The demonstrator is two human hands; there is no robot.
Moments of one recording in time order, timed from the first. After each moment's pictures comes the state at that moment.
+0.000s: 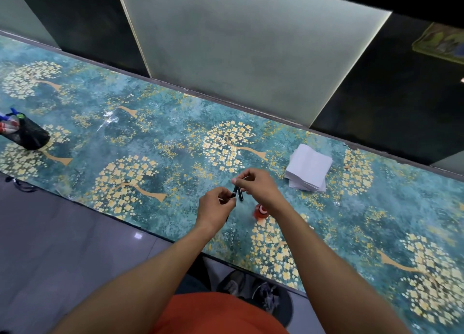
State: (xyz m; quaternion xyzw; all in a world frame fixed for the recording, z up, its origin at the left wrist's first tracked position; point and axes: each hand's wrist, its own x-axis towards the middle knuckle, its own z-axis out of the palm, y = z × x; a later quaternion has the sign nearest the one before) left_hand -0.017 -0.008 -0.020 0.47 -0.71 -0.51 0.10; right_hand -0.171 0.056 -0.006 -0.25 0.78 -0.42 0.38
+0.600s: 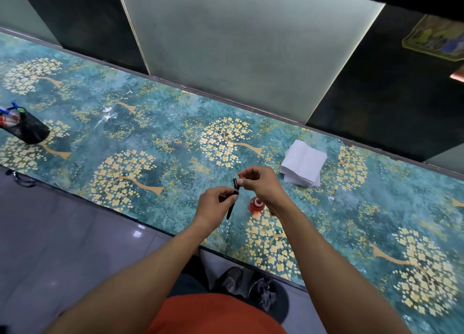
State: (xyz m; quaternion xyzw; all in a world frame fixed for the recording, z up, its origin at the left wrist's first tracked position) left_hand -0.012 0.008 -0.017 0.42 -0.72 -0.55 0.11; right_hand -0.173 0.082 0.001 -0.23 0.75 -0.47 0.41
